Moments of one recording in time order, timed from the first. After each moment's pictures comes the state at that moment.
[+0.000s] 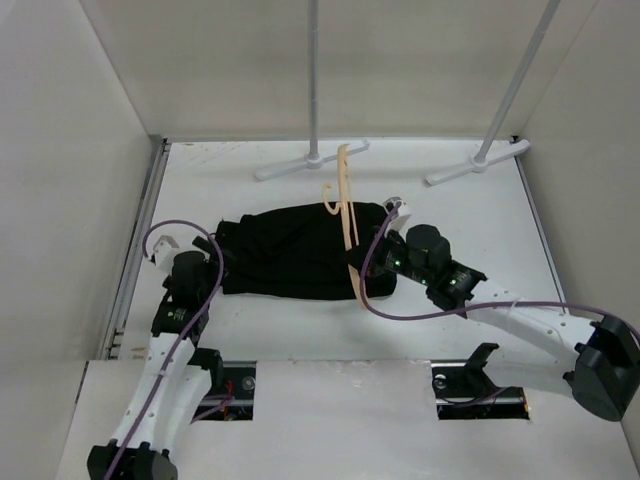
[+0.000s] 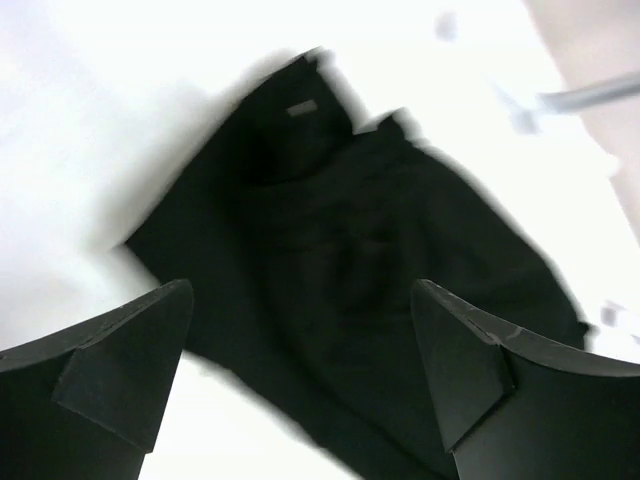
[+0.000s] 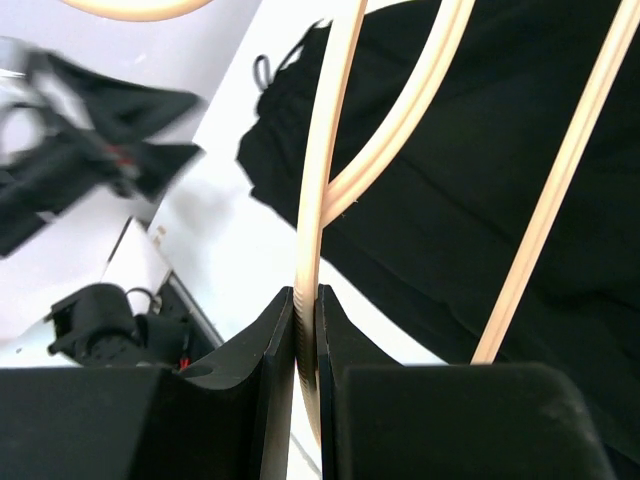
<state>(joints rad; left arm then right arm) -0.16 0.60 0.43 -0.34 -0.32 -0.89 0.77 1.09 0.66 0.18 -0.13 0.66</state>
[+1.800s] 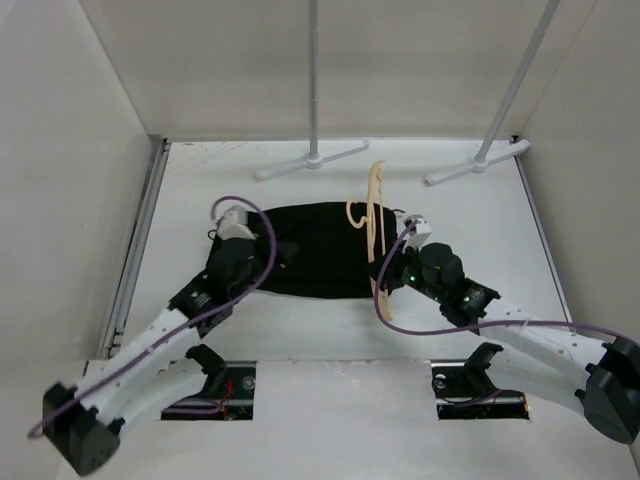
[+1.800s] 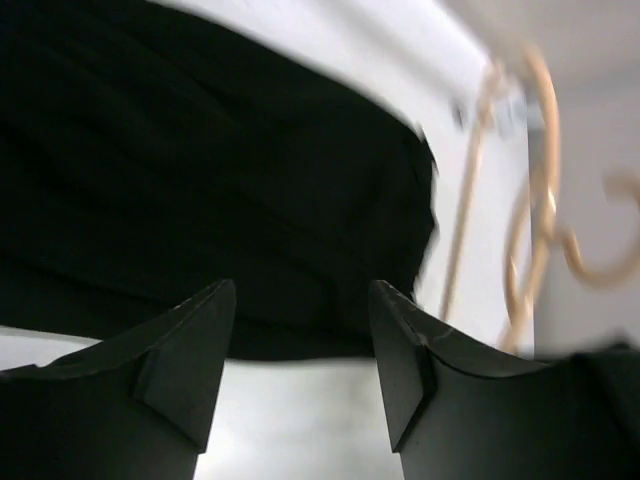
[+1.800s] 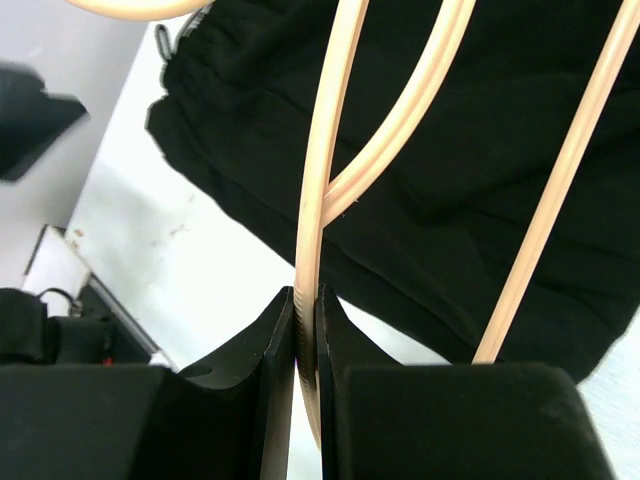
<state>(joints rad) -0.55 0.69 0.57 -0.28 -0.25 -0.91 0.75 0.96 0.49 0.16 -0.04 0.63</state>
